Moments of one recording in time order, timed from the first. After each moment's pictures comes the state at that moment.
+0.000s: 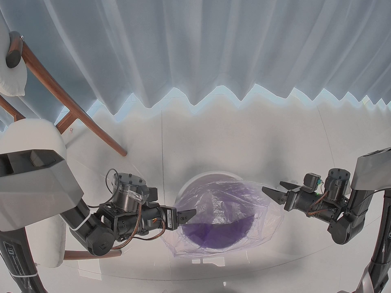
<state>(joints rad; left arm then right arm) -0.54 2.10 -0.63 -0.94 -0.15 -0.35 0.22 2.20 -0.39 -1.55 0.44 0.28</state>
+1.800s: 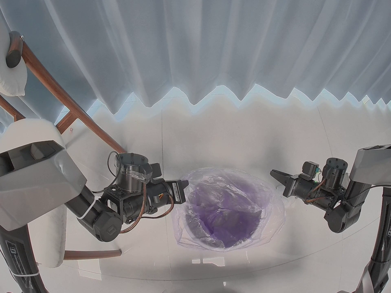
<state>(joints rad) -0.53 2.12 -0.79 -0.99 -0.14 -0.45 0.19 2.23 -0.55 -1.49 0.47 0.28</state>
